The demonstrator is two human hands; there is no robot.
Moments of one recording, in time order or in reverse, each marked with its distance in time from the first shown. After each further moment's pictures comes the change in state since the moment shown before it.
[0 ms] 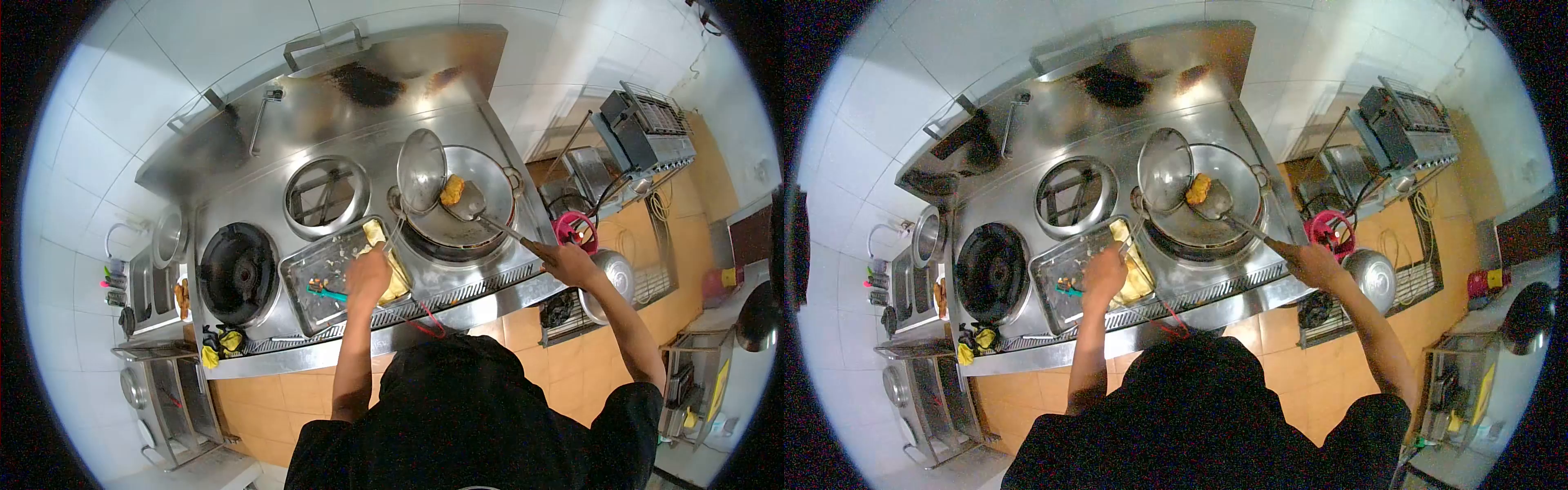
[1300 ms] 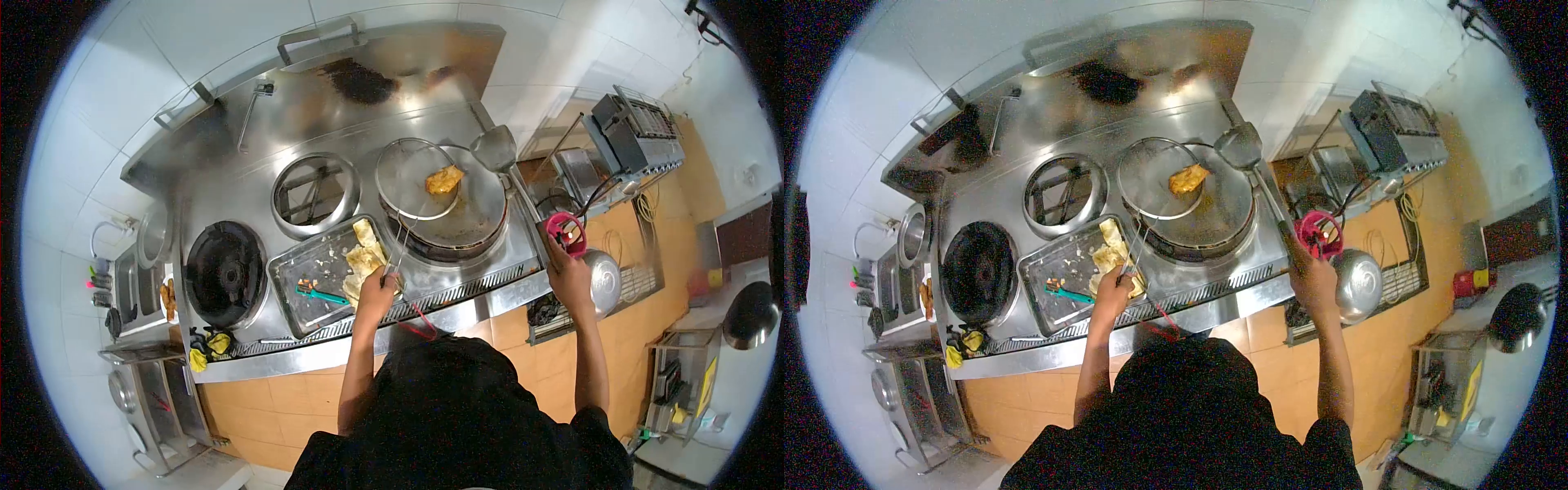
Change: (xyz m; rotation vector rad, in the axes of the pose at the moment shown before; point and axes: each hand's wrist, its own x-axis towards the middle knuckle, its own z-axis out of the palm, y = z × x) left_hand -0.022 -0.026 0.074 -0.800 -0.045 -0.022; right_hand -0.028 -0.047 0.004 0.044 0.428 0.434
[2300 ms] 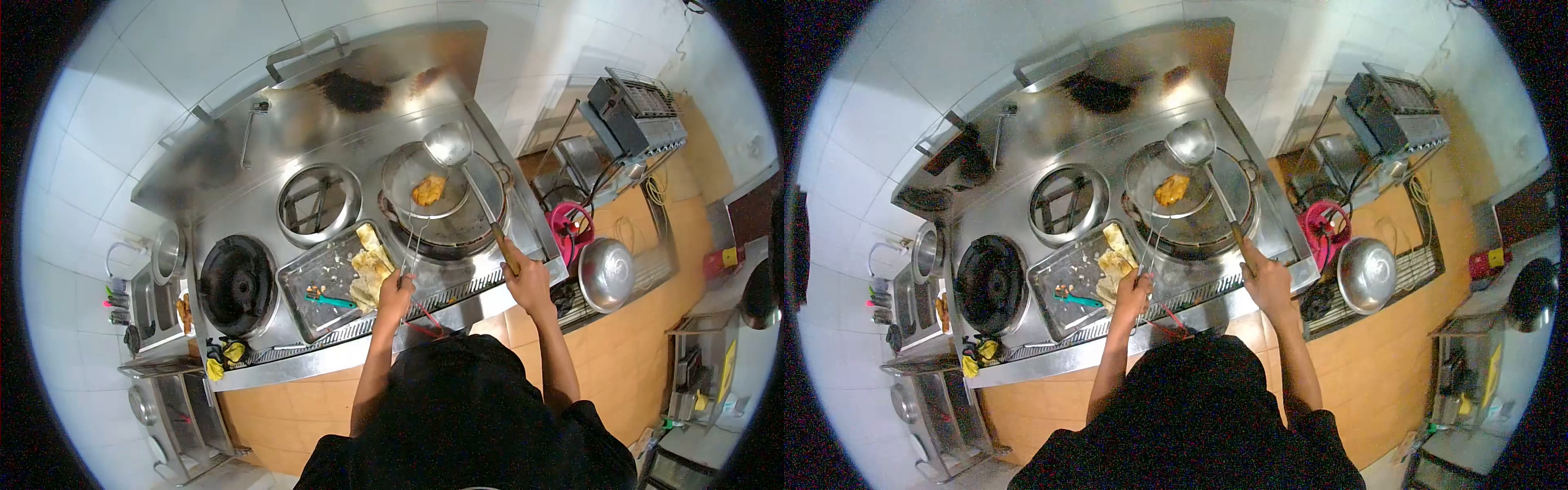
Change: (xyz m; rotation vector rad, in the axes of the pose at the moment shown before) left_hand -0.010 0.019 0.033 -0.388 -0.056 -0.225; right_hand -0.016 -0.038 0.072 0.303 0.014 -0.063
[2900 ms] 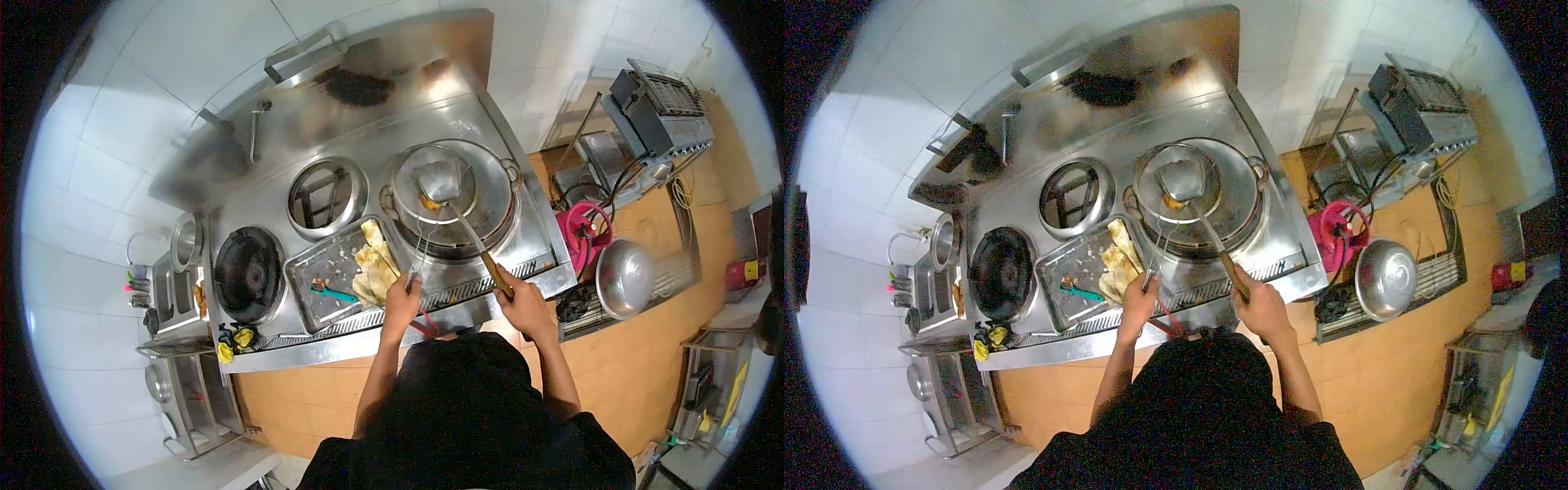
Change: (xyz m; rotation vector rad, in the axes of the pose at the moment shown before) left_hand -0.012 0.003 0.036 0.502 0.193 0.244; right_hand -0.015 0.005 -0.016 0.247 -0.277 0.071
